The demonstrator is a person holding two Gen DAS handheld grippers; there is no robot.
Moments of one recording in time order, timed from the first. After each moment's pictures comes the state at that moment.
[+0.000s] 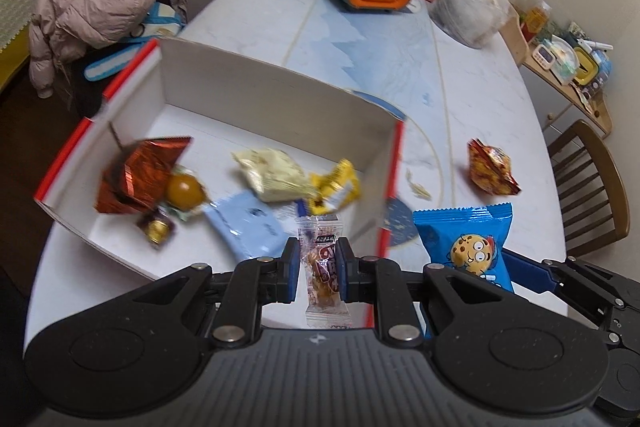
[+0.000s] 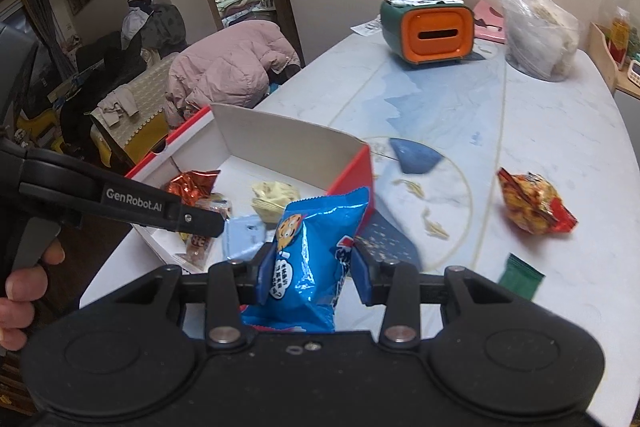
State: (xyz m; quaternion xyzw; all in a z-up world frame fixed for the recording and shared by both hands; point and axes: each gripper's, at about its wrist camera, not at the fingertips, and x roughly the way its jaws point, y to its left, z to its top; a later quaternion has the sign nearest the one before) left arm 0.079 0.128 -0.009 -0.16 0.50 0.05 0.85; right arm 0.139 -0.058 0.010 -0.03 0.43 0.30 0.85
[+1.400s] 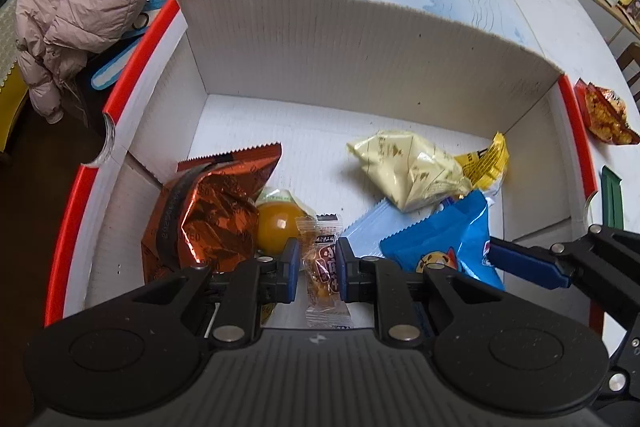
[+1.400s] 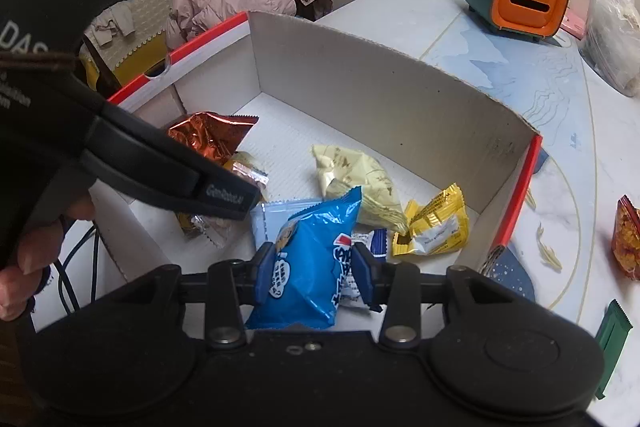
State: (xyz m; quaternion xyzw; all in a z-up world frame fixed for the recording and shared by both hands) left arm 0.145 0.201 -0.102 -0.05 0.57 0.04 0.82; right arm 0.160 0.083 -0.071 -0.13 0.49 0.30 0.81
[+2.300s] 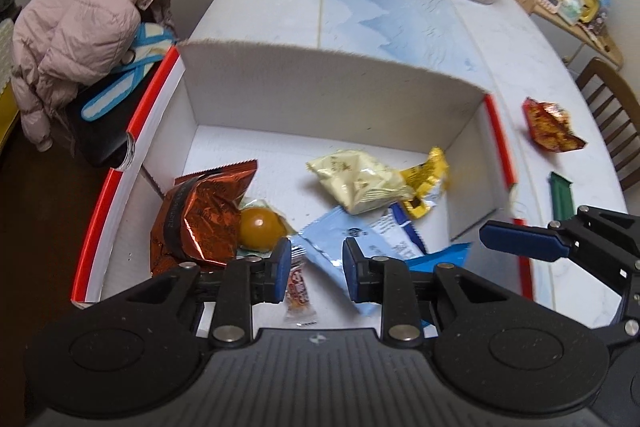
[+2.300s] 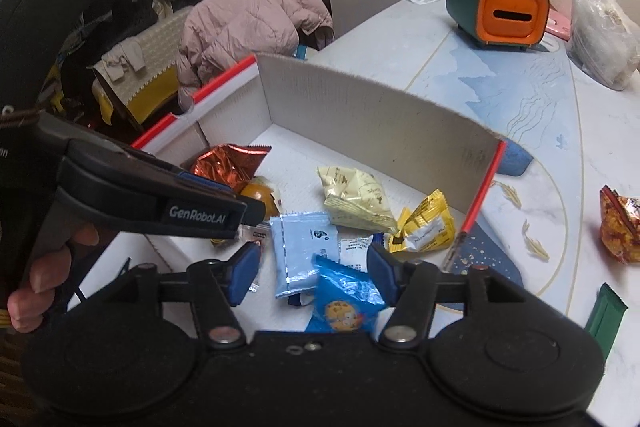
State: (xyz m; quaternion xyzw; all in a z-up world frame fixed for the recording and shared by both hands) left arm 0.104 0.186 -0.054 -0.06 0.51 0.00 0.86; right arm 0.142 0.050 -0.030 -0.08 0.46 0.31 0.83
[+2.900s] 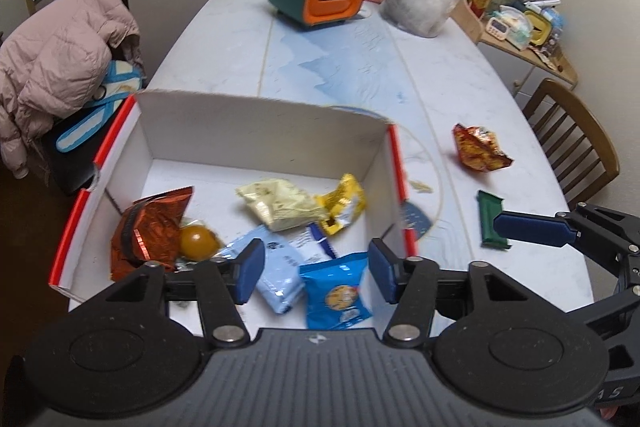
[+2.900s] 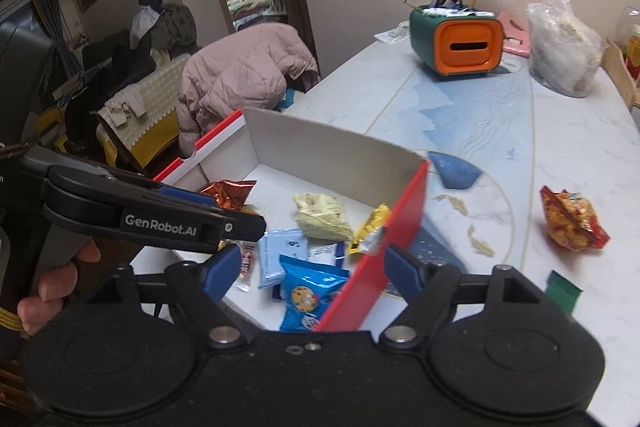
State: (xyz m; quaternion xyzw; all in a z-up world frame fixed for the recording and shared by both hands) left arm 0.076 0.139 -0.012 -0.07 0.46 -0.04 0.88; right arm 0.121 -0.024 0.017 -0.03 0.42 0.30 0.86
